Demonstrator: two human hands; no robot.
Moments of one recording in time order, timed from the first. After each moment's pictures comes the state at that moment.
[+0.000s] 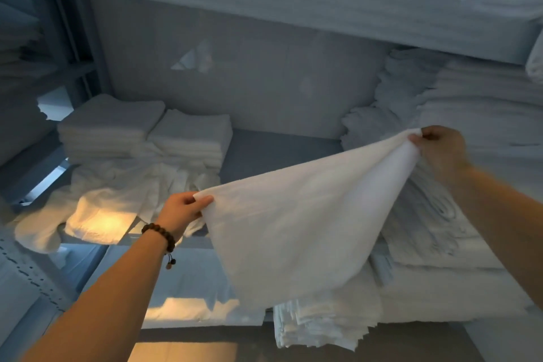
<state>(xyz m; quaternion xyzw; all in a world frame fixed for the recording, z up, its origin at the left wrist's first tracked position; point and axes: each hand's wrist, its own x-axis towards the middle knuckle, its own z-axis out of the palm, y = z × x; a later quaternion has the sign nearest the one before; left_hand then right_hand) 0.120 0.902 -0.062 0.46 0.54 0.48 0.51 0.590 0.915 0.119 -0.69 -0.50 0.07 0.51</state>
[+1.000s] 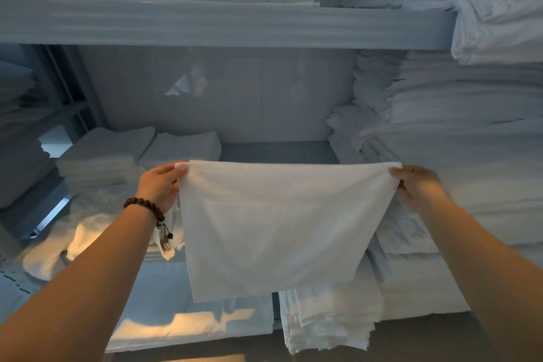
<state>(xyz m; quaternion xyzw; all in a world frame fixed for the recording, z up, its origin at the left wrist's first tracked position) 0.162 0.892 0.059 0.37 0.52 0.59 0.50 0.629 0.859 0.065 -0.65 -0.28 0.37 0.60</state>
